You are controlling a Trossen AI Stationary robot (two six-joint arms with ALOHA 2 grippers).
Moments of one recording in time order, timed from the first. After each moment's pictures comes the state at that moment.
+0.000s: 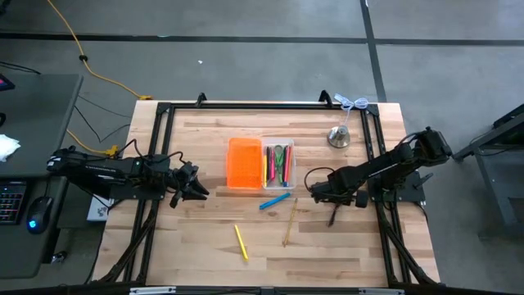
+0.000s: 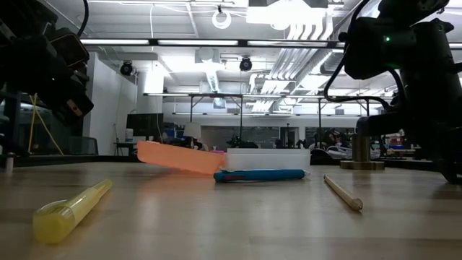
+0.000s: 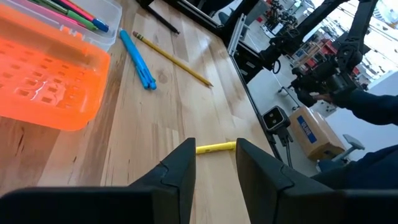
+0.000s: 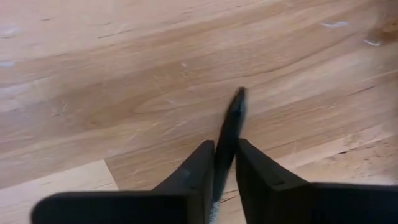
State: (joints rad) left arm -0.06 0.30 0.03 0.01 0.32 -0.53; right arm 0.21 1.59 0.70 -0.81 -0.08 2.05
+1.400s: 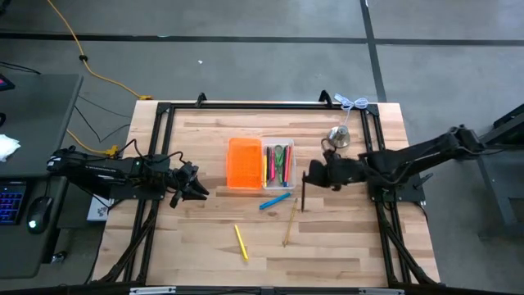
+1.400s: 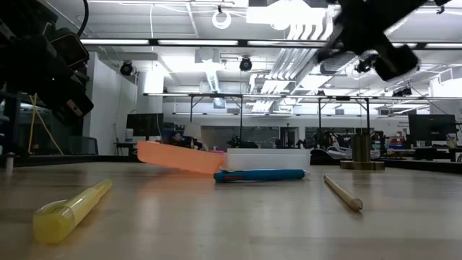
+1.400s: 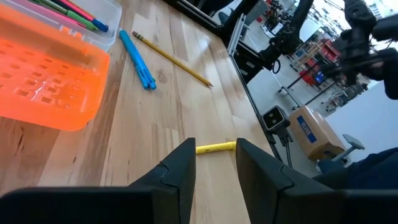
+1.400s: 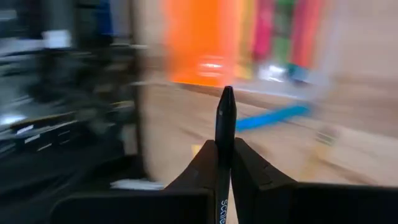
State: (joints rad) left arm -0.06 0.30 0.03 0.01 0.32 -0.53; right arm 0.21 1.07 0.70 -0.27 0.23 1.70
